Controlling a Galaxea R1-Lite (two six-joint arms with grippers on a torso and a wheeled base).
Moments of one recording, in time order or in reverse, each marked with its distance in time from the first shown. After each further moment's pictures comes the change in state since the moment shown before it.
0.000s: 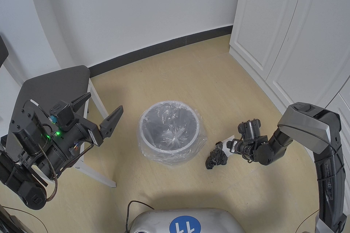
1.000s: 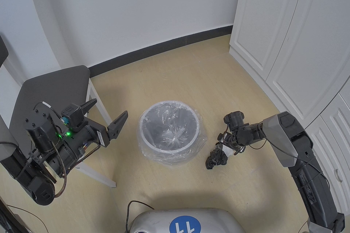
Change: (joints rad) left arm 0.019 0.109 -0.038 -0.001 0.001 -0.003; right arm -0.042 0.374 -0.871 0.683 0.107 0.275
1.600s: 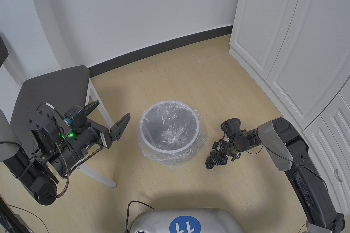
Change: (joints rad) left arm -0.006 0.024 -0.006 0.000 0.000 0.000; right arm 0.017 0.054 -0.006 -0.008 0.092 -0.098
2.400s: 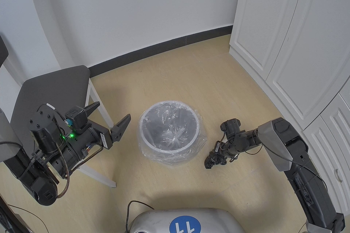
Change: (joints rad) left arm -0.002 0.004 0.003 0.000 0.000 0.000; right arm 0.002 0.003 0.000 0.003 0.092 -0.054
